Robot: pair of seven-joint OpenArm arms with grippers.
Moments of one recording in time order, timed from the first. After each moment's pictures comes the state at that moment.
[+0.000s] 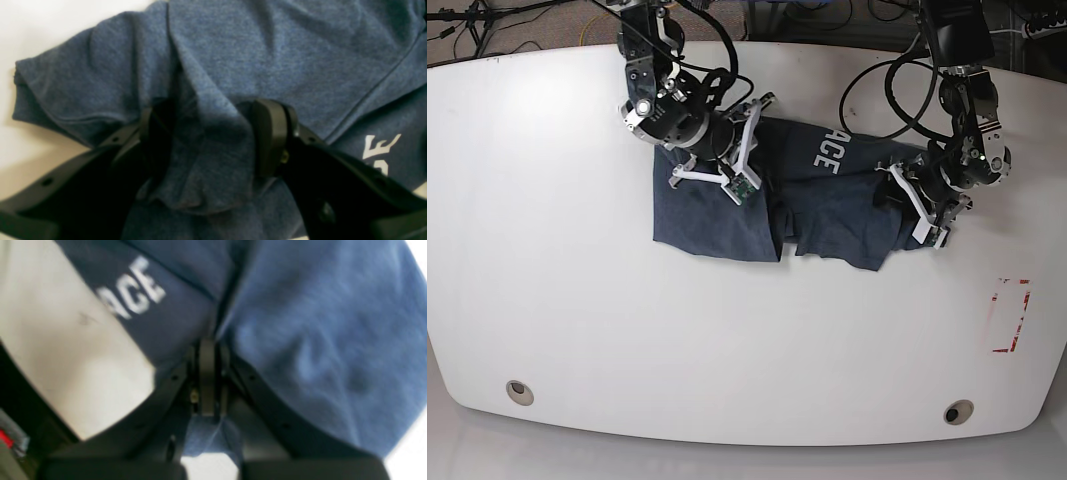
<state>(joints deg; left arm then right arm) 0.0 -9.8 -15.7 82.1 -15.9 -37.3 50.3 -12.8 -3.0 -9.9 110.4 8.2 31.3 -59.6</state>
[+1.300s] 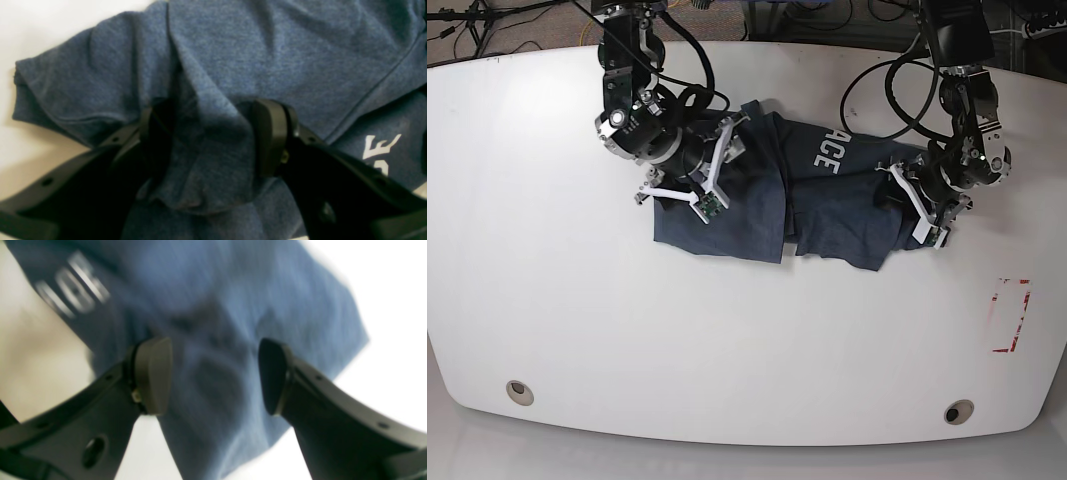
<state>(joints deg) -0.1 -9.8 -15.7 82.1 -15.8 -37.3 50.3 -10.4 0.7 -5.8 113.5 7.9 31.6 -64.1</state>
